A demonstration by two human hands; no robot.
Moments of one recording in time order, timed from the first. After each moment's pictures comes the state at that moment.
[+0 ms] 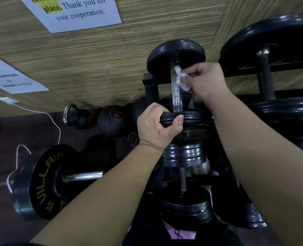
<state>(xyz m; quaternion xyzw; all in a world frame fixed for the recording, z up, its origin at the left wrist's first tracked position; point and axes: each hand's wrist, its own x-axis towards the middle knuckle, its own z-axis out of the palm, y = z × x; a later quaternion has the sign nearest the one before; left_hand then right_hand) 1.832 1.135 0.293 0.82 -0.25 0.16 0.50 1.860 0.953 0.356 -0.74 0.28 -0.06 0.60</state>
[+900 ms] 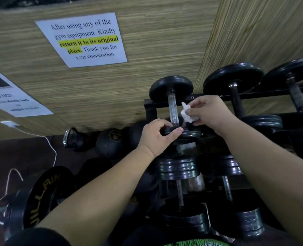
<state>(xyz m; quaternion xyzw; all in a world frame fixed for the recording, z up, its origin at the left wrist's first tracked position) 1.838 1.152 0.342 0.83 -0.24 -0.11 0.49 1.792 0.962 0.427 -0.77 0.29 0.01 0.57</state>
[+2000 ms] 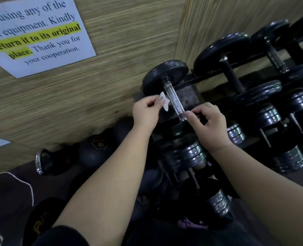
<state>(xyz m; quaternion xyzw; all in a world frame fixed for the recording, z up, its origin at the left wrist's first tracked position) 1.939 1.146 0.318 0.72 -0.08 -0.30 0.63 1.767 1.054 0.361 -0.83 0.35 -0.22 0.37</state>
